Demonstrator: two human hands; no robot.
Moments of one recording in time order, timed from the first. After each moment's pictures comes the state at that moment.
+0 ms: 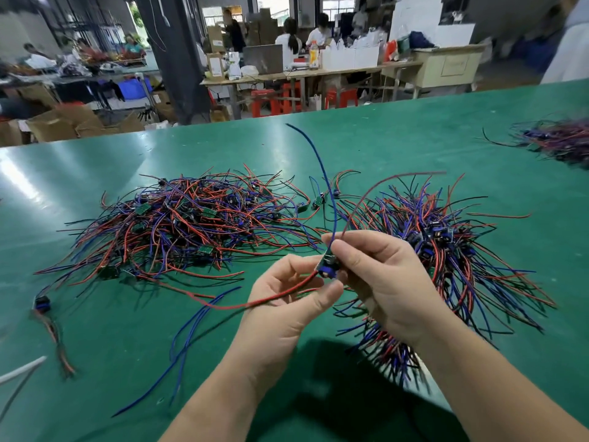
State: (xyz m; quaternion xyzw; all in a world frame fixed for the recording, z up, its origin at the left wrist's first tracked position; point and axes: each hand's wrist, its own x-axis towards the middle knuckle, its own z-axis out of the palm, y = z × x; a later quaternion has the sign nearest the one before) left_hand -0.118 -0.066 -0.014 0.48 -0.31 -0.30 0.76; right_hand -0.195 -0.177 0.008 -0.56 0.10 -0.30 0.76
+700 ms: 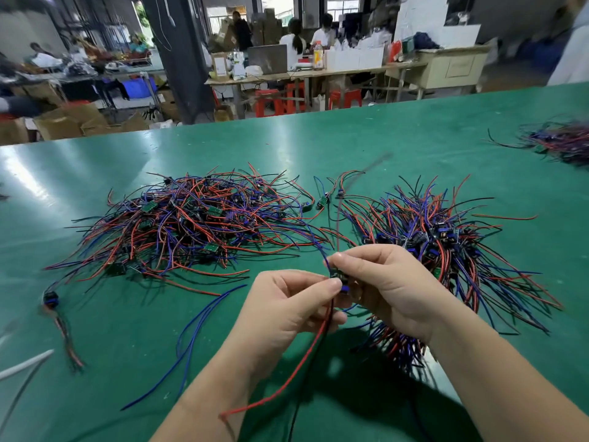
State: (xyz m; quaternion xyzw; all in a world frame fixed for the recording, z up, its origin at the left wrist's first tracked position) left_hand -0.113 -0.054 0.000 0.57 -0.29 -0.38 0.67; right_hand -0.197 -0.188 0.005 -0.58 0.15 -0.15 0.79
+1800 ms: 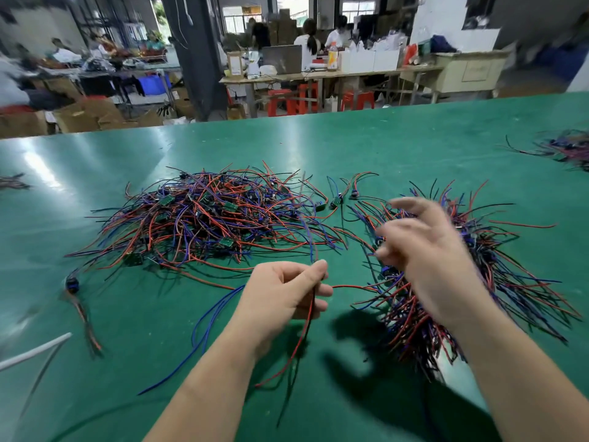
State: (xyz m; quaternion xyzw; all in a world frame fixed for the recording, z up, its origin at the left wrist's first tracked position) left_hand -0.090 -0.054 -0.007 0.65 -0.22 -0.34 0.65; right_hand -0.201 -0.205 0.012 -0.62 0.15 -0.37 0.67
